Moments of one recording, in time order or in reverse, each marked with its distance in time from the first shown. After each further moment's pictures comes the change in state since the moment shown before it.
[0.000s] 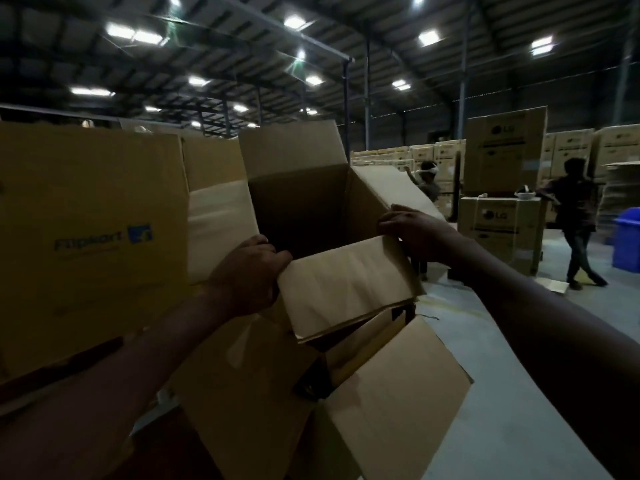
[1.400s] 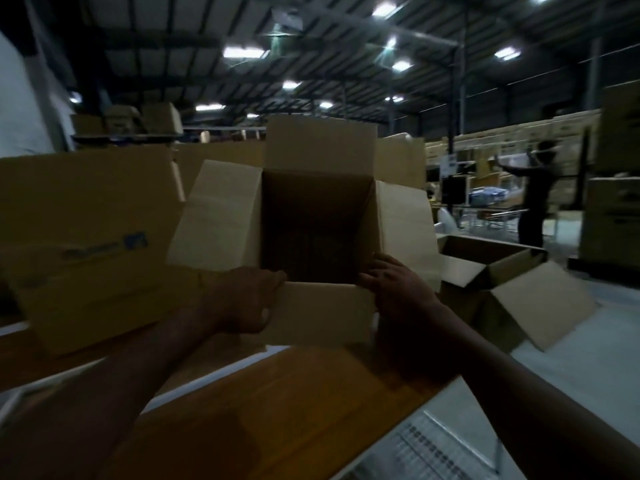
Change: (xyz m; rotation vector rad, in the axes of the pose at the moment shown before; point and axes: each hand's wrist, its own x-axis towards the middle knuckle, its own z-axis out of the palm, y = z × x) left_hand -0.524 -0.020 -0.420 0.013 -0.573 -0.425; right_hand -0.021 -0.650 -0.158 0.085 0.202 -0.241
